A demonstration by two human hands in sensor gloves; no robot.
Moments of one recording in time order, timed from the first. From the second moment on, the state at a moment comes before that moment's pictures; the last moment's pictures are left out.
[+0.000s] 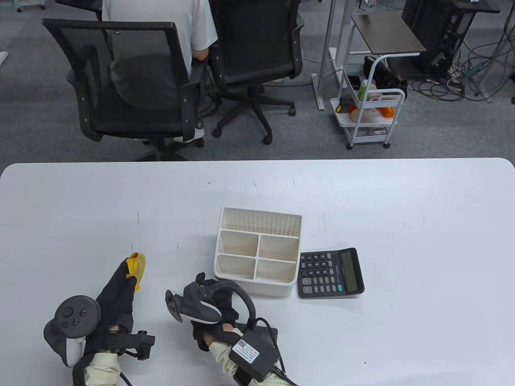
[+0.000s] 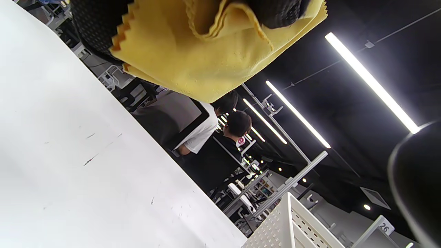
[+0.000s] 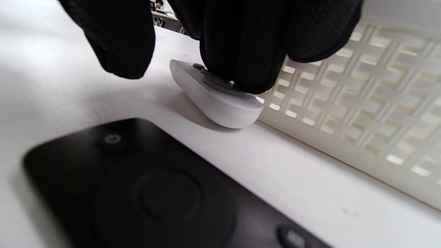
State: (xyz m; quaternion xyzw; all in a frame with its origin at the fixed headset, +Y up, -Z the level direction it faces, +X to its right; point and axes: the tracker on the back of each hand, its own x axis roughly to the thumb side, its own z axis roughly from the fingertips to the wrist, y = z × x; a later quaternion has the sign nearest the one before) left_hand -0.337 -0.696 -0.255 0.15 0.06 0.40 0.90; right_hand -0.142 -0.747 -0.311 -0.20 -0.04 -0.97 0.13
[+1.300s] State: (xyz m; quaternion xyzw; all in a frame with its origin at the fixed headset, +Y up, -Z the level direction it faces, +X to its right) left_hand -0.296 -0.709 -0.269 0.05 -0.03 0.47 0.88; right_hand -0.008 -0.681 -0.270 -0.20 0.23 -0.87 -0.40
